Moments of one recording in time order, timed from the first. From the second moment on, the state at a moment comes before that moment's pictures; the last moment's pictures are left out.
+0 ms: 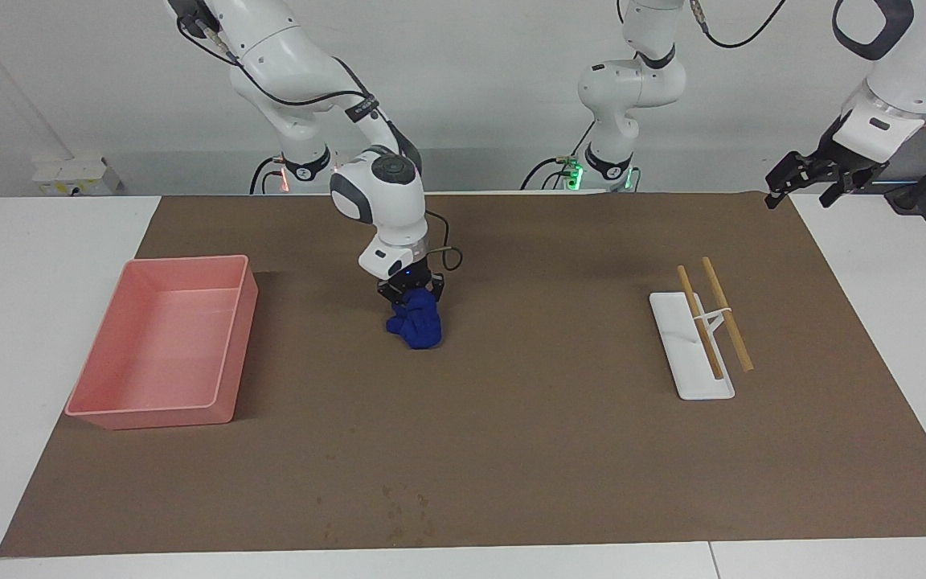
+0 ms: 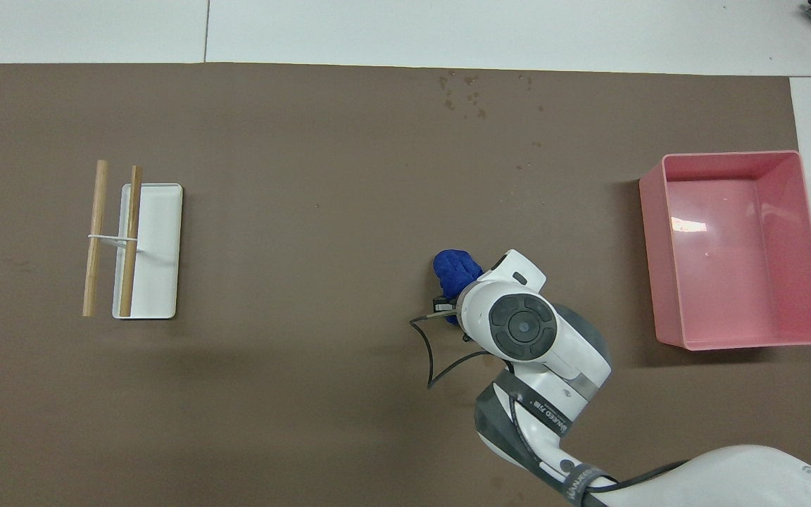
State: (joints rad) left arm 0.02 -0.05 0.12 -1.64 0.00 1.52 0.18; right arm -0.31 0.31 0.84 -2.22 -0.46 2.50 0.80
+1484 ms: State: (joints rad) left arm 0.02 -0.05 0.12 -1.64 0.00 1.52 0.18; right arm -0.44 0.37 1.13 -2.20 -0.43 2.11 0.92
